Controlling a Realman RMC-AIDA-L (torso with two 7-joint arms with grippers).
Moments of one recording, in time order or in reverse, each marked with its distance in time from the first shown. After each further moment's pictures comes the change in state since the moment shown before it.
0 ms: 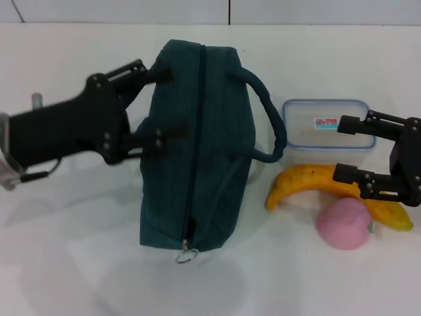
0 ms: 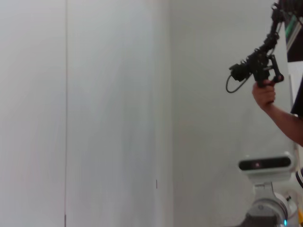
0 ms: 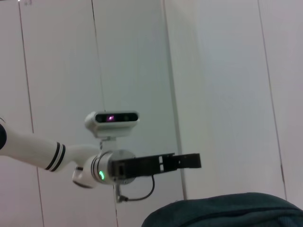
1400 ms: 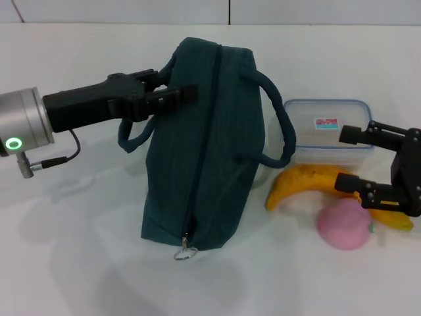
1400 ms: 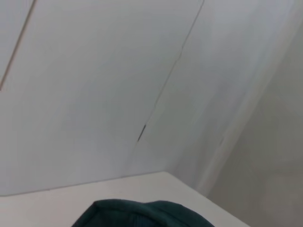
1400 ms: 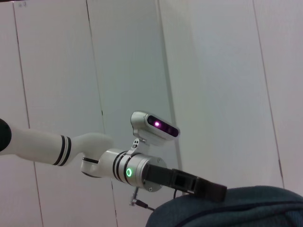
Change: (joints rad) left arm -0.069 -0.114 -0.272 0.152 0.413 -0.223 -0.597; right arm -0.022 0.005 -0.001 0.013 -0.006 0.001 -0.003
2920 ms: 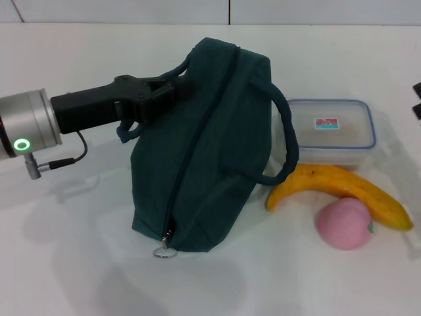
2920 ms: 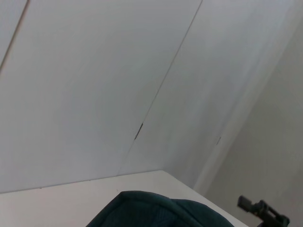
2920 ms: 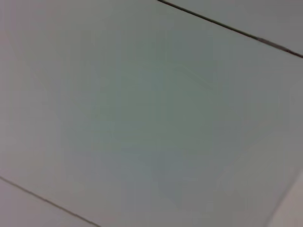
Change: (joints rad) left arm -0.011 -0.005 0.007 -0.026 -0.011 -0.009 0.014; right arm 0.026 0.041 0.467 0.838 0.419 0.282 0.144
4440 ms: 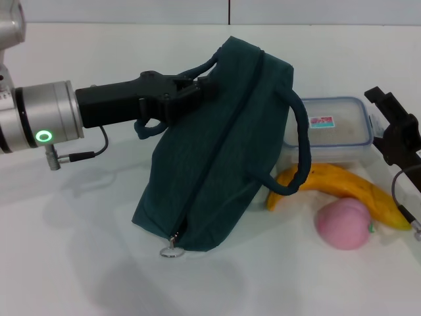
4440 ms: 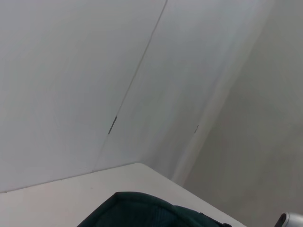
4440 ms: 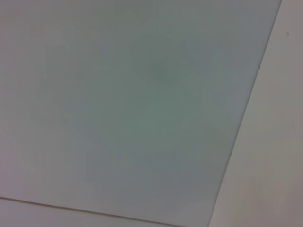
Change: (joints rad) left arm -0.049 -0.004 0.057 -0.003 -0.005 0.000 0.002; right arm 0.073 0.000 0.177 0.028 -0.213 0.242 0.231
